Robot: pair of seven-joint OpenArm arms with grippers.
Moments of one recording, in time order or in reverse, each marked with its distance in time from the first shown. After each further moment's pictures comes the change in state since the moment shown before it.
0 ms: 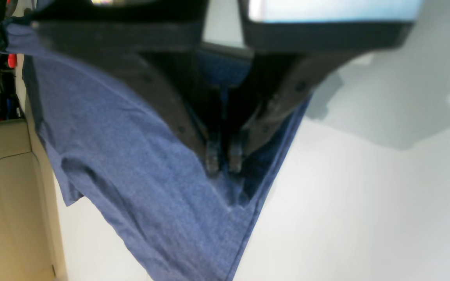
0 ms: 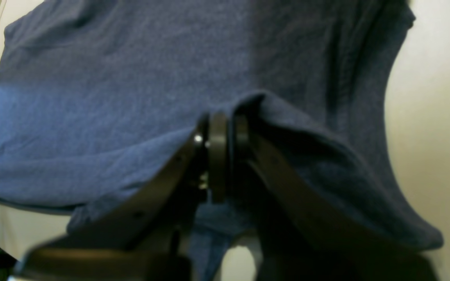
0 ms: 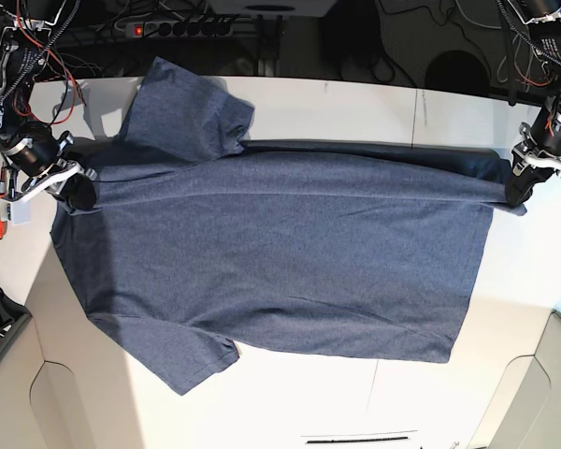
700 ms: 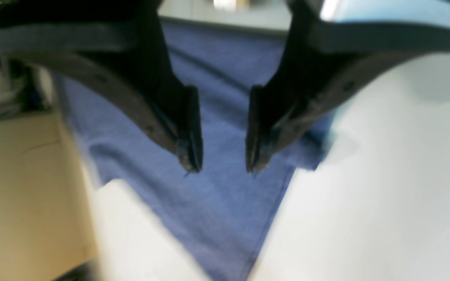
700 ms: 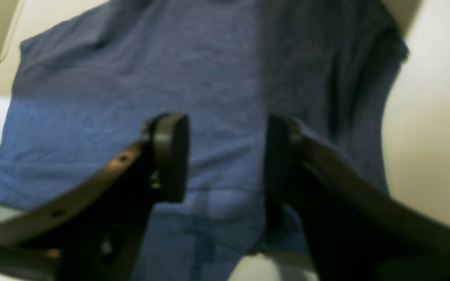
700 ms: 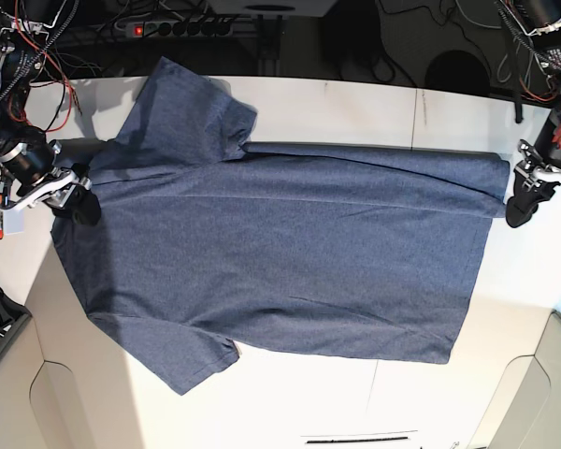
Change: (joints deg) left arm -1.8 0.0 -2.0 2.0 -11.1 0.0 7.3; right arm 0.5 -0.1 1.3 4.6 2.7 0.5 -2.0
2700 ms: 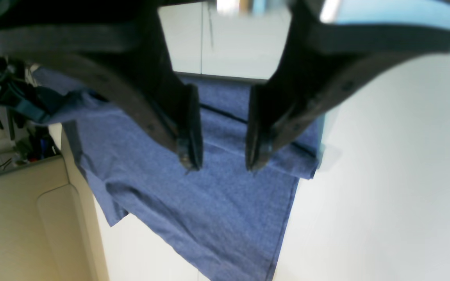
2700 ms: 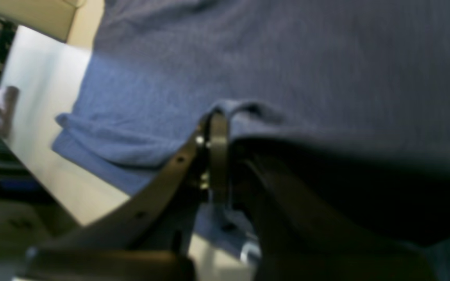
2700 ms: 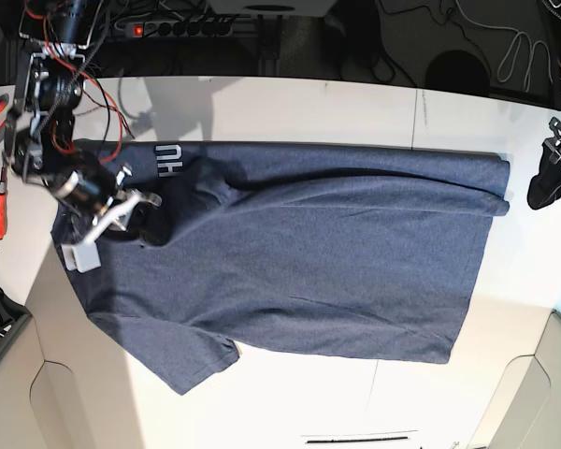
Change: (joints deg) left arm 8.1 -4.6 -2.1 10.8 -6.3 0.0 10.1; right arm 7.5 -4.5 -16.3 -2.9 -0.9 0.3 -4.7
